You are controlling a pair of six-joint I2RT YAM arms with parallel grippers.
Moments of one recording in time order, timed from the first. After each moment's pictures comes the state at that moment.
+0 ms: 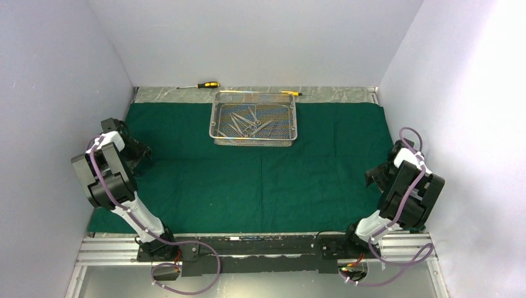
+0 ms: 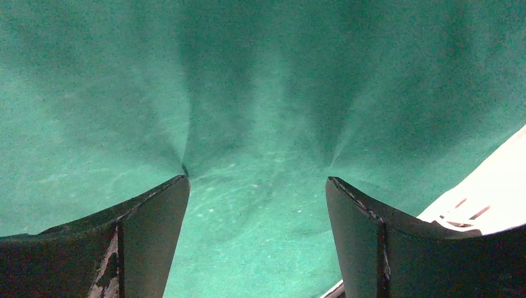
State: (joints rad) left arm 0.47 1.80 1.15 -0.59 -0.04 -0.58; right arm -0.53 1.55 0.90 -0.82 0.18 0.66
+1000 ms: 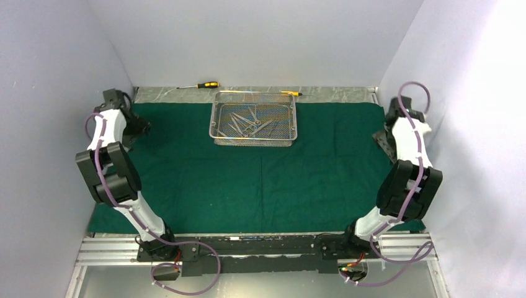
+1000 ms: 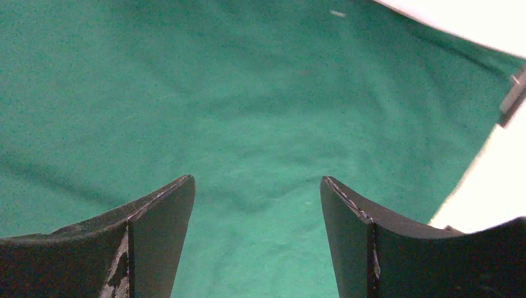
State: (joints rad) left arm 0.40 1.80 1.45 -0.82 -0.16 -0.65; right arm -0.39 1.60 1.30 -1.03 0.40 0.83
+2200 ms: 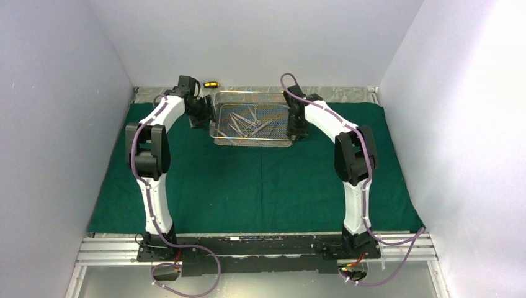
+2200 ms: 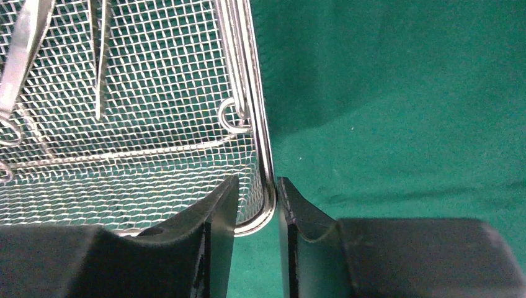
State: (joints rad) left arm -0.10 2.11 1.73 -0.65 0.25 -0.38; right arm 0.40 2.08 1.73 -0.86 0.15 0.56
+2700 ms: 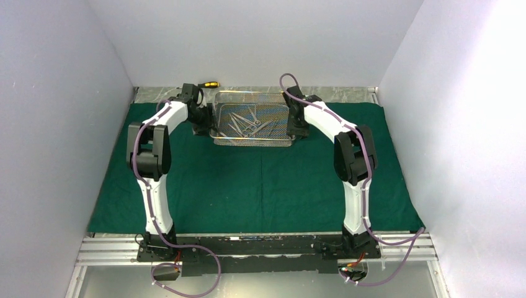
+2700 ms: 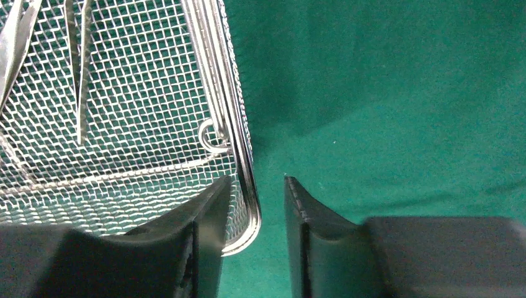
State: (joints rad) left arm -0.12 2.12 1.66 -0.62 0.26 -0.35; right arm 0.41 2.09 1.72 -0.84 0.24 0.56
